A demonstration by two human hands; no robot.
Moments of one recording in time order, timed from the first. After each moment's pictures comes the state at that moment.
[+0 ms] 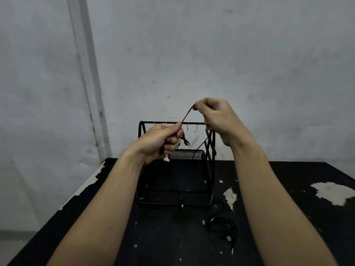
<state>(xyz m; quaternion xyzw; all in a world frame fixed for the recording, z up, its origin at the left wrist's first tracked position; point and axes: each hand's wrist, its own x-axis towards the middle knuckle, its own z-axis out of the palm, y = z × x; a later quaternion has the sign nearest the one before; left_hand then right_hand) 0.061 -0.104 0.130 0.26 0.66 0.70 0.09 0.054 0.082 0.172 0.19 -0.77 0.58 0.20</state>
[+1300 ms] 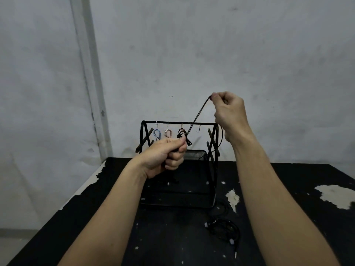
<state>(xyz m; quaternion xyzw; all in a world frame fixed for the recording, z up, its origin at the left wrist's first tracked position) 0.060 -0.108 0.097 0.27 0.61 0.72 0.18 0.033 0.083 0.176 0.09 -0.70 0.63 0.31</state>
